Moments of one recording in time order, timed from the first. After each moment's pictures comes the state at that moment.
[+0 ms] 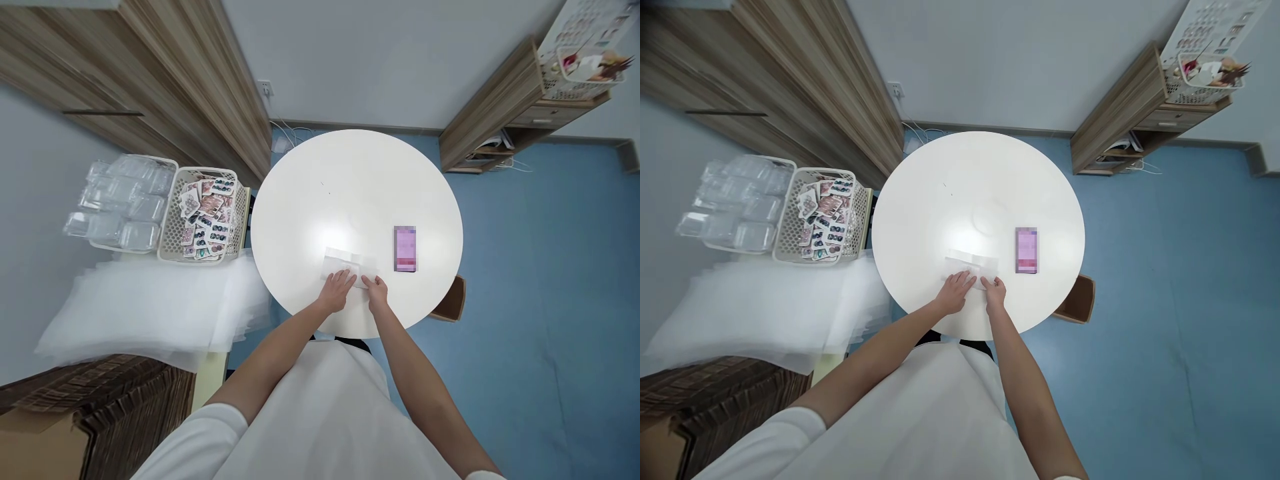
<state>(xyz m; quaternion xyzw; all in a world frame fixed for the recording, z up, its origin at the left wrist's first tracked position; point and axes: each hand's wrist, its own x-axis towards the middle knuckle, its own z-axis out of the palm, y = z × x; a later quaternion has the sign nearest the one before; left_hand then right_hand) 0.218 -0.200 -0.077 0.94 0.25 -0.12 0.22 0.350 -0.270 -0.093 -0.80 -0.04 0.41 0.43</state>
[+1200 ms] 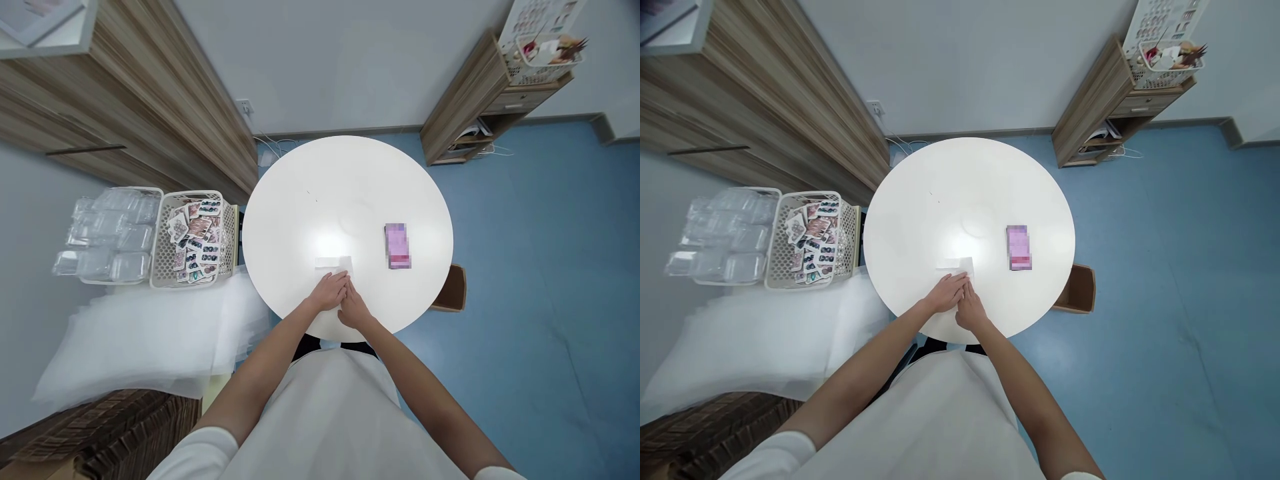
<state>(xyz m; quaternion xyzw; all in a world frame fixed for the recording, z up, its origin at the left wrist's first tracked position) 0.215 -0.163 -0.054 0.90 0.19 -0.06 0.38 0.299 -0.278 -0.071 -0.72 -0.61 0.33 0.06</state>
